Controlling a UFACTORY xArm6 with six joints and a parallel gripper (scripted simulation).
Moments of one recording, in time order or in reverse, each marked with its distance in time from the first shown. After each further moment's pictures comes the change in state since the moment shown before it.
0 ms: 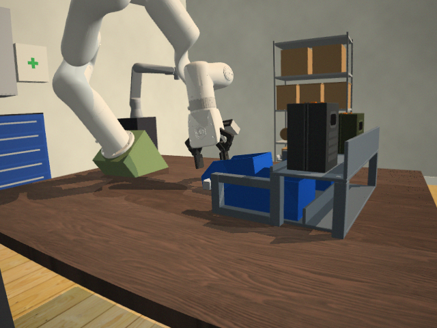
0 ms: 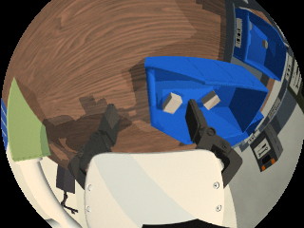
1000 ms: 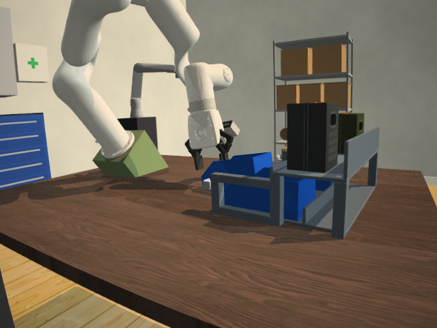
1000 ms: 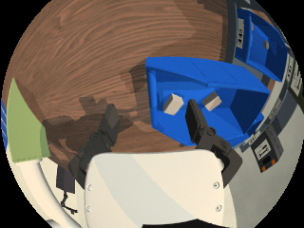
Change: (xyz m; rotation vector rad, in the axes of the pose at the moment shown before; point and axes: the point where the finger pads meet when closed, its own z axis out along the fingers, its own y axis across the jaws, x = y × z) arm 0.000 -0.001 0.003 0.001 0.000 0.000
